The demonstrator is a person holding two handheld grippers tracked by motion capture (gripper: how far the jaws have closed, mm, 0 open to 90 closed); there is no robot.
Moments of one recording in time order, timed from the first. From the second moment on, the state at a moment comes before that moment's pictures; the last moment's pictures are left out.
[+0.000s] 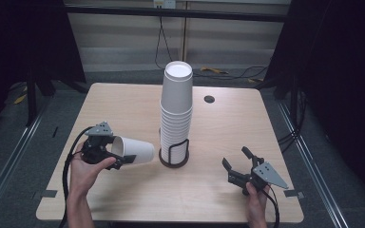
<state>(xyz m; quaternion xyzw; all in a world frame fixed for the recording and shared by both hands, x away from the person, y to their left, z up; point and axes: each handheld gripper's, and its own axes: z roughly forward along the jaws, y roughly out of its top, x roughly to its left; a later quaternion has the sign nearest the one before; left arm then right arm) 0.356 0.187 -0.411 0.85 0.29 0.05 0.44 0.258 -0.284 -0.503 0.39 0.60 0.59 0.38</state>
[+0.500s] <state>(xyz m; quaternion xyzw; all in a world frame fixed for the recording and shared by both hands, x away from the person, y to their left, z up) 0.388 0.173 -0.402 0.88 0.29 0.05 0.37 0.257 -0.283 -0.503 0.39 0.60 0.58 0.38</state>
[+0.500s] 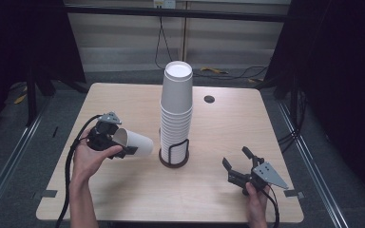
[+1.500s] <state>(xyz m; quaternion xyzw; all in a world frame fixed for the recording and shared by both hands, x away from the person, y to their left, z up) 0.429 0.148 -0.403 0.94 0.27 0.05 0.19 0.258 -0.284 -0.503 0.39 0.60 0.58 0.38</state>
